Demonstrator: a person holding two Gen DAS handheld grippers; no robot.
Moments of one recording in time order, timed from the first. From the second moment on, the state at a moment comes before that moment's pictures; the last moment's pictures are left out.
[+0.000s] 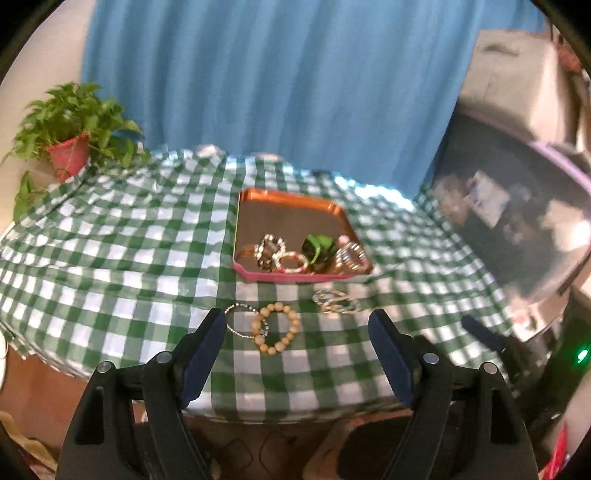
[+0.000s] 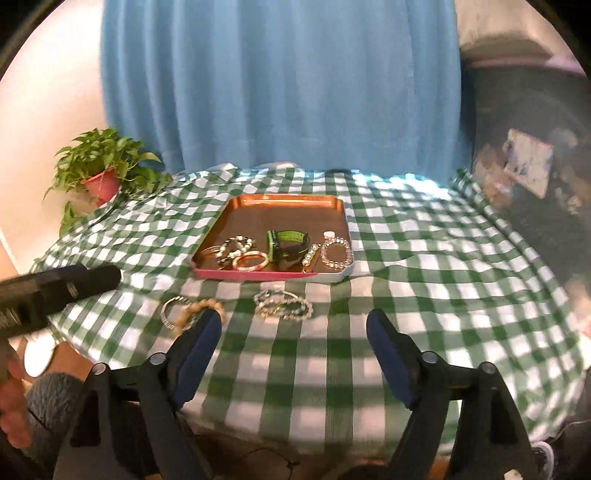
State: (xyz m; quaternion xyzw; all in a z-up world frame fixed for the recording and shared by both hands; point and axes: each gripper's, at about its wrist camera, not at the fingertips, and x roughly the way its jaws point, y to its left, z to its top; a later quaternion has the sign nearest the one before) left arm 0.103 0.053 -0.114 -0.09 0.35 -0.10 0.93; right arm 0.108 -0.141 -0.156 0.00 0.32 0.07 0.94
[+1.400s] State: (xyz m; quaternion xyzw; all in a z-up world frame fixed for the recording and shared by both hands) left arm 0.153 0.092 -0.203 -0.05 0.39 -0.11 0.91; right arm 0.137 -0.118 -0.192 0.04 0.34 0.18 0.92
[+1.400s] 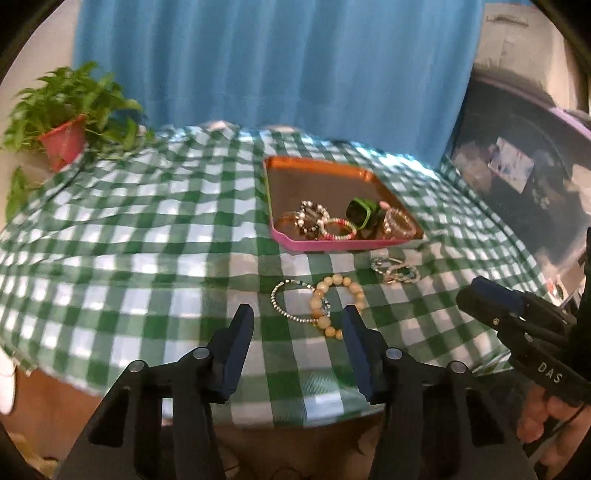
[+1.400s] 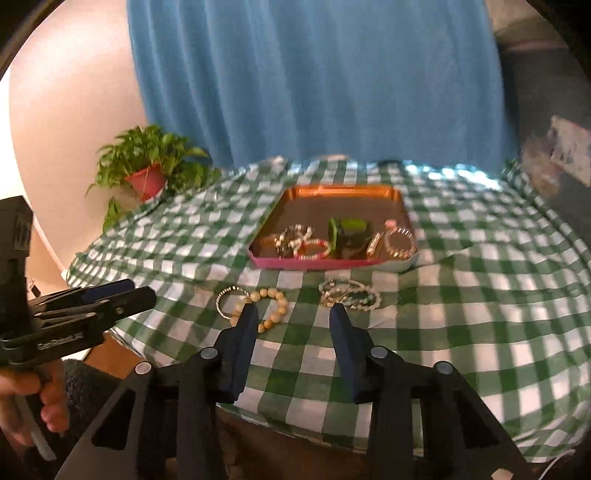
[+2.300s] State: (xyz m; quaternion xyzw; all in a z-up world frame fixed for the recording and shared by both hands) left arm 0.227 0.128 -0.266 -0.09 0.43 -0.12 0.89; right arm 0.204 -0.071 -0.260 -0.02 0.40 0.17 0.90
